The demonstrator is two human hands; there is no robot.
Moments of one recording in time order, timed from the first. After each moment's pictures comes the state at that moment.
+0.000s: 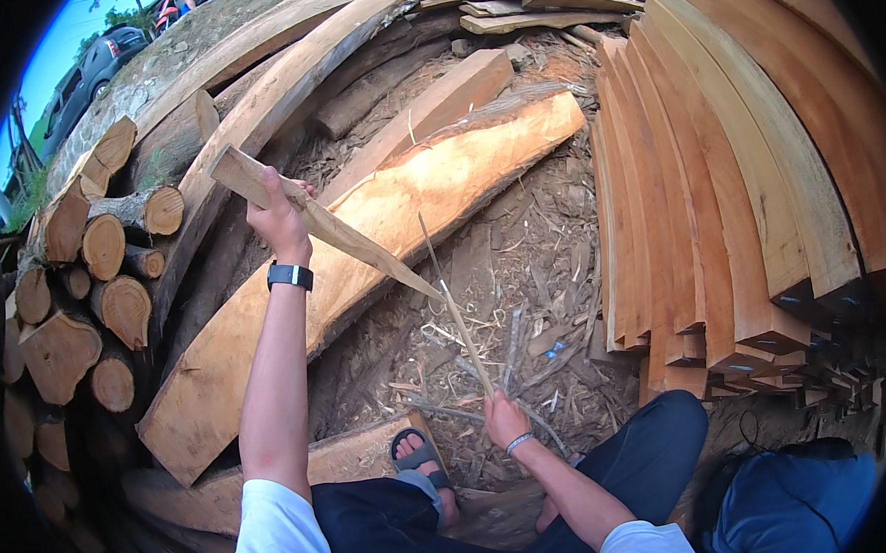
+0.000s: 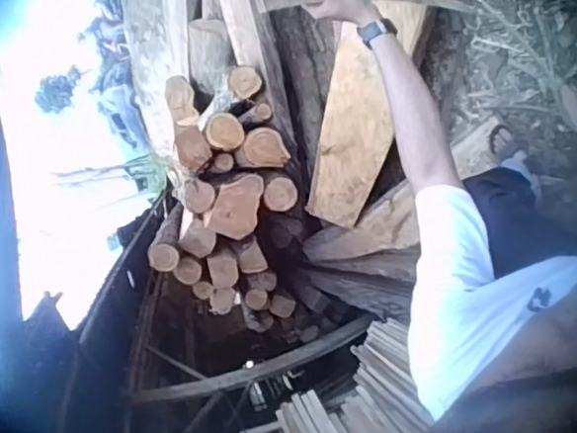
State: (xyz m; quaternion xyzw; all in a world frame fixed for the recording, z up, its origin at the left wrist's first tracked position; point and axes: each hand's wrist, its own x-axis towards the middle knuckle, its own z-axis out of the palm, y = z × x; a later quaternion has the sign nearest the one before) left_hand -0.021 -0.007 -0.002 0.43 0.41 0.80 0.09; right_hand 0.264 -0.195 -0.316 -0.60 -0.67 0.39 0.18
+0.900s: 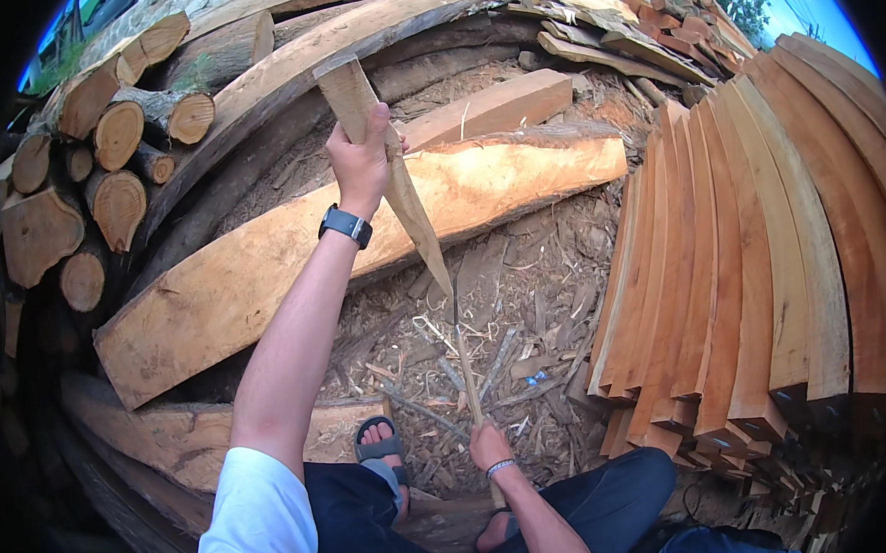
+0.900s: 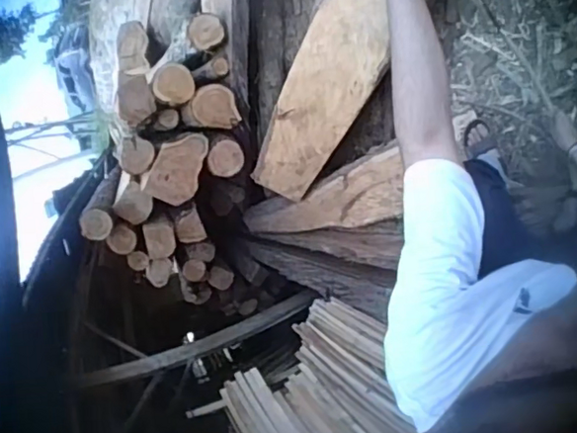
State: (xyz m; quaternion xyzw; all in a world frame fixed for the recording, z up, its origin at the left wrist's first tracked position) left_hand 0.005 0.008 0.000 0.46 0.38 0.79 0.14; right_hand 0.284 -0.206 -0.327 -0.61 -0.72 0.33 0.09
